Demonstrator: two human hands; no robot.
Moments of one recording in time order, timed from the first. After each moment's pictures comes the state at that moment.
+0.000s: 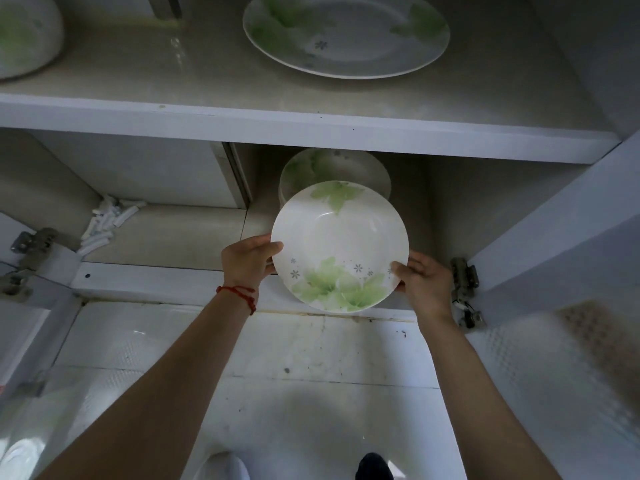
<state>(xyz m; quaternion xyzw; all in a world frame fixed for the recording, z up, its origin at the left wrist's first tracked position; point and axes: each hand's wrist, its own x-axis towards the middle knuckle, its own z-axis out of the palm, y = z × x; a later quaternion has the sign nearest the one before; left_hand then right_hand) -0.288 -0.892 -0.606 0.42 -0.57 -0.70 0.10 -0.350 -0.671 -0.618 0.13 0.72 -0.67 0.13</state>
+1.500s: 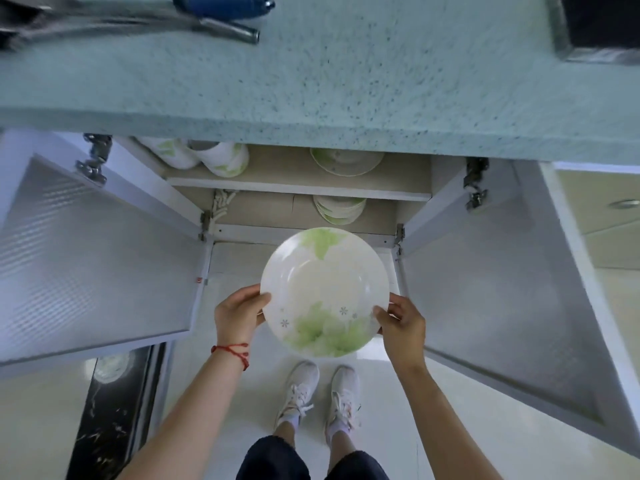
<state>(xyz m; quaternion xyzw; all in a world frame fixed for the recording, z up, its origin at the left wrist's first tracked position) -0.030 -0.851 -0.179 0.53 -0.54 -0.65 0.05 -0.095 -0.638 -0.188 0.22 0.77 -0.56 0.23</state>
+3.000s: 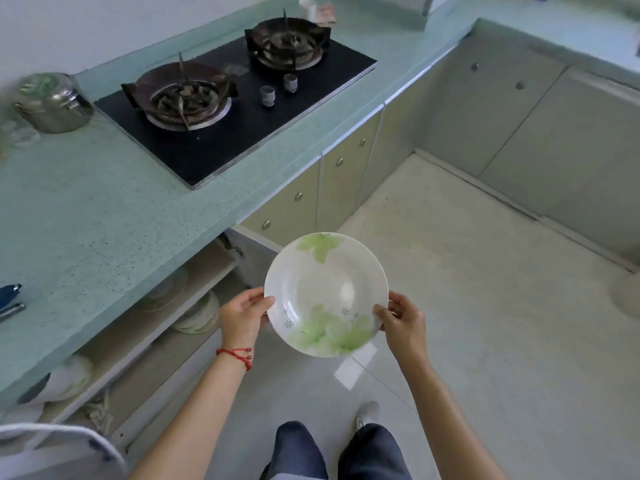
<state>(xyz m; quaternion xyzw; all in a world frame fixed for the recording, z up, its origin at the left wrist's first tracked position) -0.086 -0.656 0.049 0.10 -0.73 -0.65 -0.18 0.039 -0.468 0.047 0.45 0.62 -0.62 -0.14</state>
